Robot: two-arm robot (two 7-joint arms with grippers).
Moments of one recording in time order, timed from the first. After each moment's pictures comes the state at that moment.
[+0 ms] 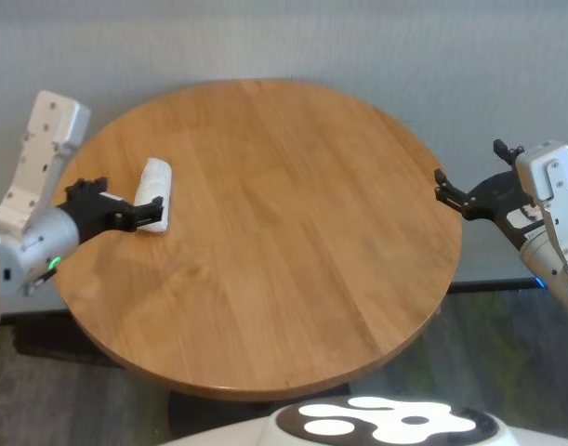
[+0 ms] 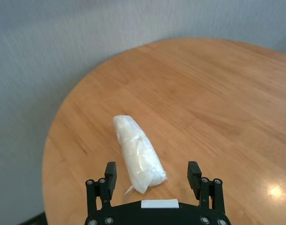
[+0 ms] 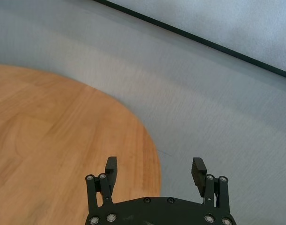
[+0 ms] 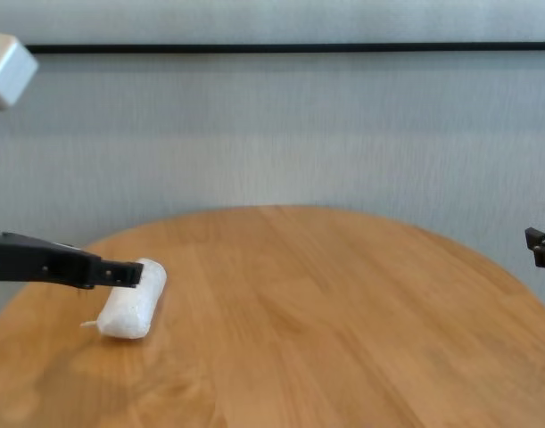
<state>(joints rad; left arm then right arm) -0.24 0.53 0.38 -1.57 -0.44 0.43 -0.09 0.20 0.60 -0.45 -1.41 0.25 -0.12 -0.03</state>
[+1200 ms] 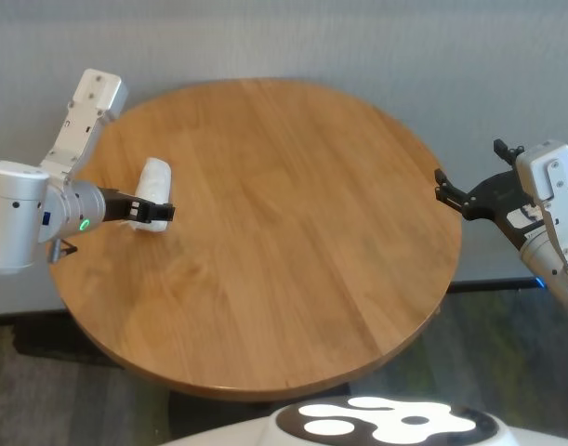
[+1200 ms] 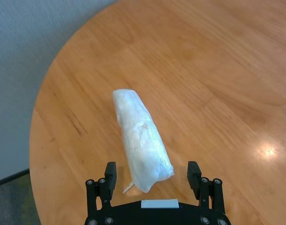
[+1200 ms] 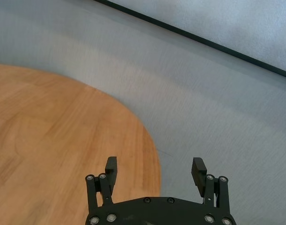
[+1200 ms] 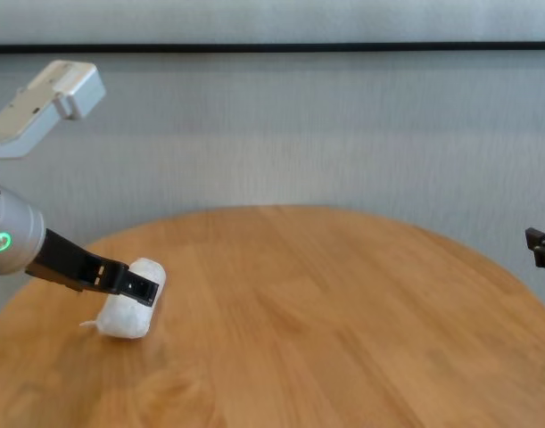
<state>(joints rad) -0.45 0.40 0.42 -1.40 -0.41 0.76 -0.09 0.20 0.60 -0.45 -1.41 0.25 -0.12 -0.03</state>
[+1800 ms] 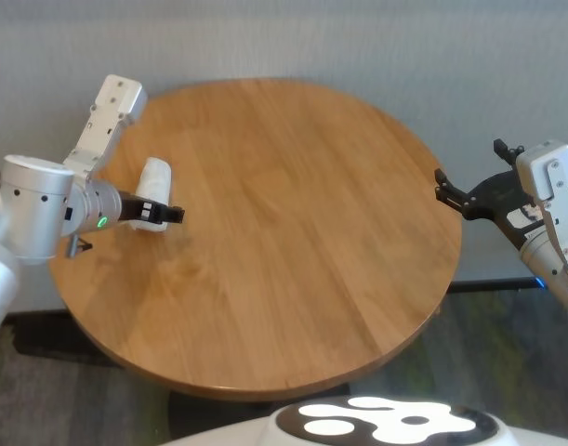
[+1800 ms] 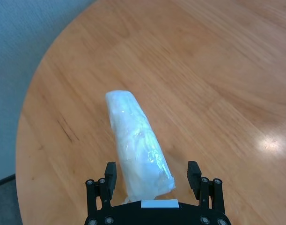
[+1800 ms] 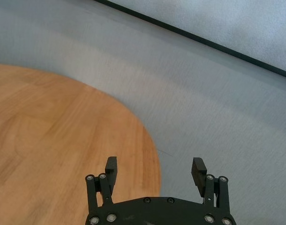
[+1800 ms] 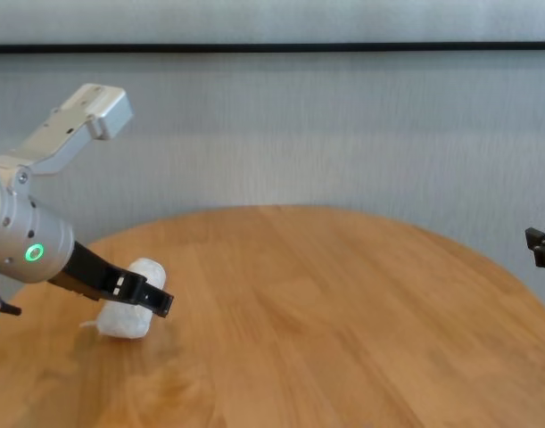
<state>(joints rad) -0.52 0.35 0.45 -1.27 -0.37 0.75 -0.11 0.20 0.60 -0.45 -1.41 0.25 -0.12 -0.03</state>
